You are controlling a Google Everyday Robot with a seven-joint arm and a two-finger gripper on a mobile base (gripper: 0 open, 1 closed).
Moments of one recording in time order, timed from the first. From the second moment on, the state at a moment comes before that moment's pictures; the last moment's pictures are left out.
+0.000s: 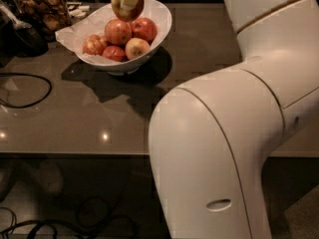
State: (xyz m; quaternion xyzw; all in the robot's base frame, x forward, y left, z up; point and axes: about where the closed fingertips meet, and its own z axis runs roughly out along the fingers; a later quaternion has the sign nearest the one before) arm 0.680 0.066 1.079 -0.76 0.58 -0.01 0.31
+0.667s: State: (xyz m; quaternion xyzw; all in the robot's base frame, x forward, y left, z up) arm 0.652 0.100 1.111 -0.80 0.50 0.01 0.34
